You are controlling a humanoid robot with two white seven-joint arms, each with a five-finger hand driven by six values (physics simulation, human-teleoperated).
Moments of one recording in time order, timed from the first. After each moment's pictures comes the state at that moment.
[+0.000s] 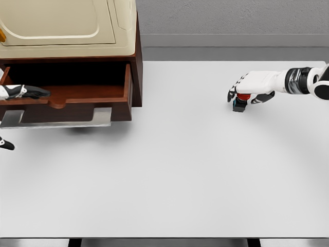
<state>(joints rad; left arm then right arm) -0.49 1.51 -0.66 -1.76 0.73 -0.43 -0.61 -0.95 -0.68 0.87 -1.10 0.57 -0.61 0.61</state>
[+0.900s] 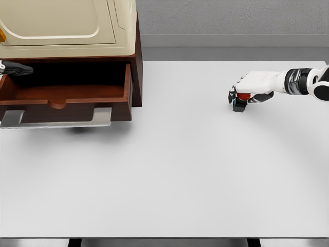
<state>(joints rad) -0.58 1.56 -0.65 -1.76 0.79 -0.41 -0.61 -0.94 -0.67 0.86 -1.09 0.55 -0.60 0.60</state>
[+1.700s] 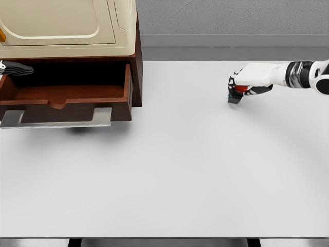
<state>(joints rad) -0.58 1.56 -0.65 -1.76 0.79 -0.41 -0.61 -0.95 -0.67 0.80 -1.11 0.53 -0.61 0.61</state>
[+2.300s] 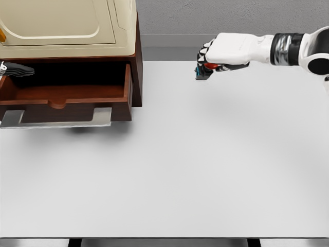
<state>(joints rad) -0.58 1.56 -0.66 -1.76 0.79 -0.41 -0.61 -1.04 -0.63 0.78 -1.34 0.47 -0.61 0.61</state>
